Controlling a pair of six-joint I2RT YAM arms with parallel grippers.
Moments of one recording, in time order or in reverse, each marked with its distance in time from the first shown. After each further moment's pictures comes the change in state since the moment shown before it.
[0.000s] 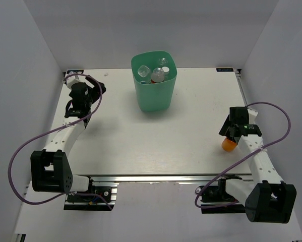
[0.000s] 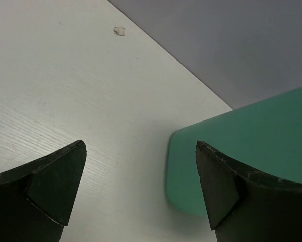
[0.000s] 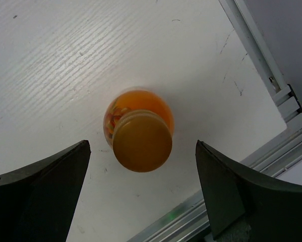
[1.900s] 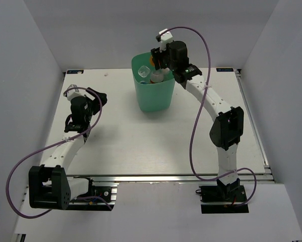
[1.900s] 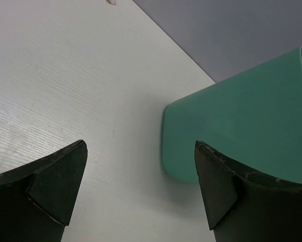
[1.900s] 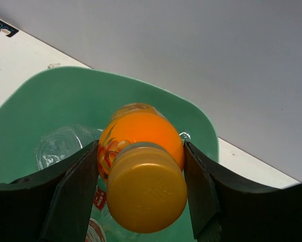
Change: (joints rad) left arm 0.002 -0.169 -0.233 0.085 0.077 -0.069; right arm 0.518 1.016 1.271 0.583 -0.399 -0.582
